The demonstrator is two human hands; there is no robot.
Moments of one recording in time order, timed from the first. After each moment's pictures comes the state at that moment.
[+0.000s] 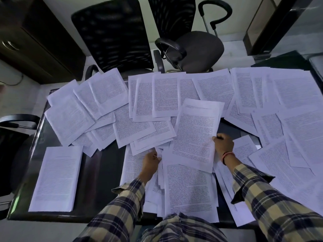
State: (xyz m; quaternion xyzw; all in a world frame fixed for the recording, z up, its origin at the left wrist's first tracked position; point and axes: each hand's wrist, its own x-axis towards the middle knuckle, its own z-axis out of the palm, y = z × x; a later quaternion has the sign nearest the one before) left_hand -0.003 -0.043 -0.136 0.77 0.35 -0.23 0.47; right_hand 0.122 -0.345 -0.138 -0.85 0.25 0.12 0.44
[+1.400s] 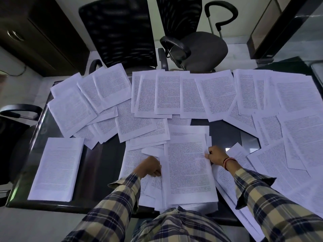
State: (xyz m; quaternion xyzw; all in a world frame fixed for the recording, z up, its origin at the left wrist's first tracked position) left_hand -0.013 -0.039 -0.122 0.73 0.31 -0.44 0.42; right_hand 0.095 -0.354 -0.156 -0.89 -0.01 0.38 0.25
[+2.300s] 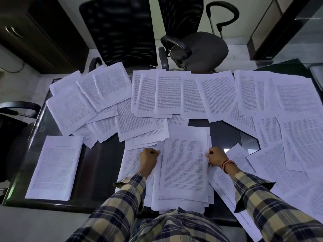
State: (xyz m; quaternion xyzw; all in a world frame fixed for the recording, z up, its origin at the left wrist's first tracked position) left_hand -0.010 -0.045 -0.126 0.74 0.43 -0.15 0.50; right_hand 0.089 -0.350 -0.147 -0.90 0.03 0.36 0.24
